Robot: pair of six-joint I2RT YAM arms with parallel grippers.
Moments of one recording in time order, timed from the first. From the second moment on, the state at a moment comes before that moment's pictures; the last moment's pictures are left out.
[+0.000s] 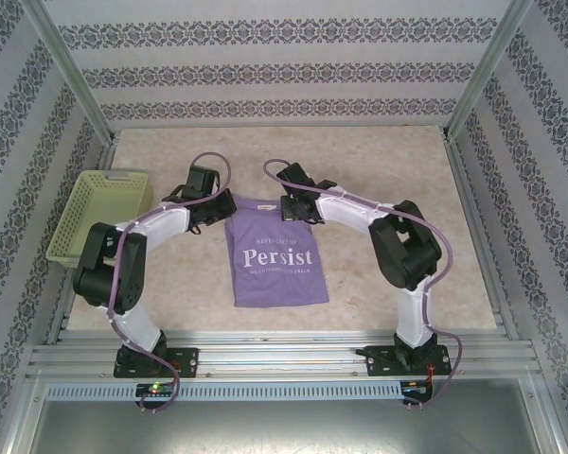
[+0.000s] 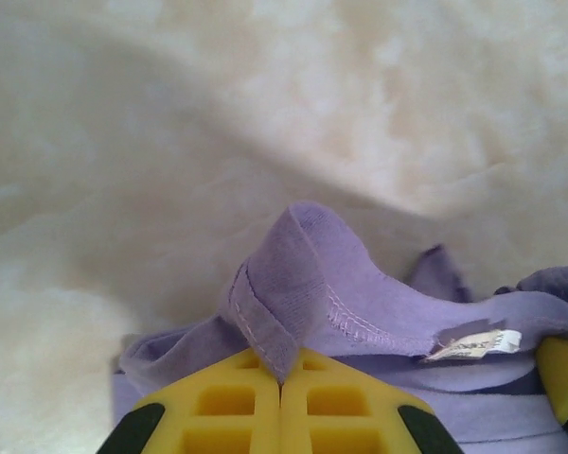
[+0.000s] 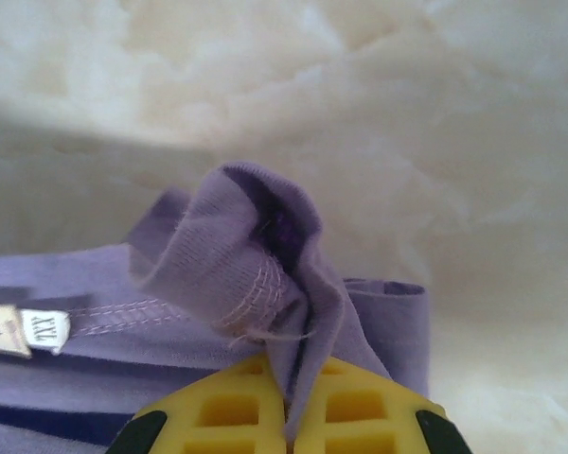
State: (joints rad) left arm -0.24 1.73 1.05 -0.21 0.18 -0.65; right arm 0.60 2.02 1.44 -0.48 0.14 0.52
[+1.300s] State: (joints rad) left arm -0.75 1.02 0.36 -0.40 0.08 -0.91; right arm 0.76 1.48 0.61 -0.20 0.13 0.86
